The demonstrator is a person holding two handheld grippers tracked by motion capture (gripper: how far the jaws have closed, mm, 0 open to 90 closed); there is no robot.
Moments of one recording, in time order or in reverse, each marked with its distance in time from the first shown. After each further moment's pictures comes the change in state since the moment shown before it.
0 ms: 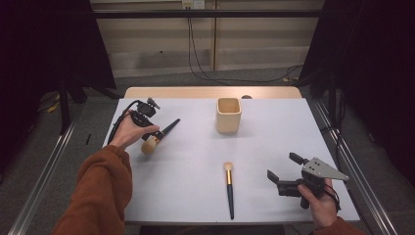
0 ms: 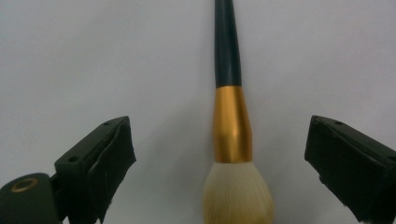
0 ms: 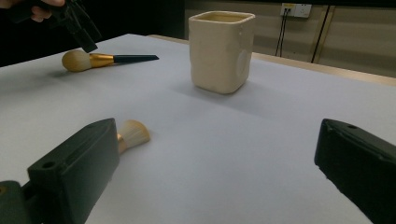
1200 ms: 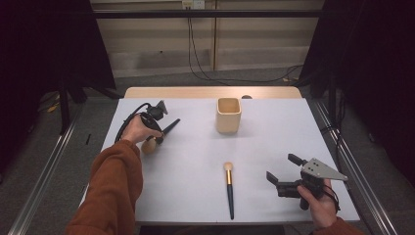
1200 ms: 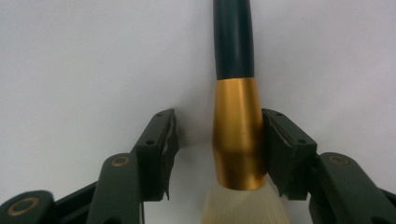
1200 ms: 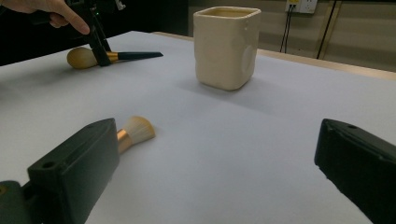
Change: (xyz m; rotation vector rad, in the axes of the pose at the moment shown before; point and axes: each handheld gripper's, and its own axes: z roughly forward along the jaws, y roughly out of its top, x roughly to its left) left arm 0.000 0.018 0.033 0.203 -0.018 0.014; right arm 0.001 -0.002 0.001 0.012 0.017 0.003
